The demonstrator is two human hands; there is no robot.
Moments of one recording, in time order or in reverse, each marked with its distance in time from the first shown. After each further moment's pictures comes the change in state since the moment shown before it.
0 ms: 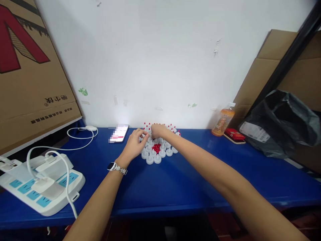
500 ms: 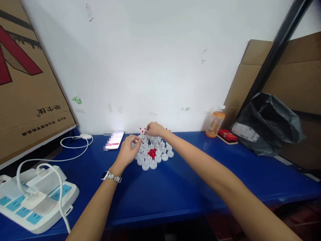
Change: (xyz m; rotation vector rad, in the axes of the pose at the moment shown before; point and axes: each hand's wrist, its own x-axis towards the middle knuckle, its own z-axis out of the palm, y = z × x) left_hand 0.001 -0.008 -0.002 0.008 0.033 -0.063; right_hand 0.005 0.025 -0.017 0.260 0.114 -0.011
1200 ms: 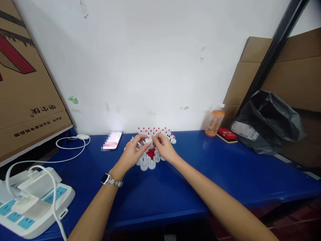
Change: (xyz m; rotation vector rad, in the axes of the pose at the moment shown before) left_hand -0.006 0.032 0.005 -0.145 -0.123 0.082; right_hand -0.109 0.001 0.037 0.860 0.373 -0.093
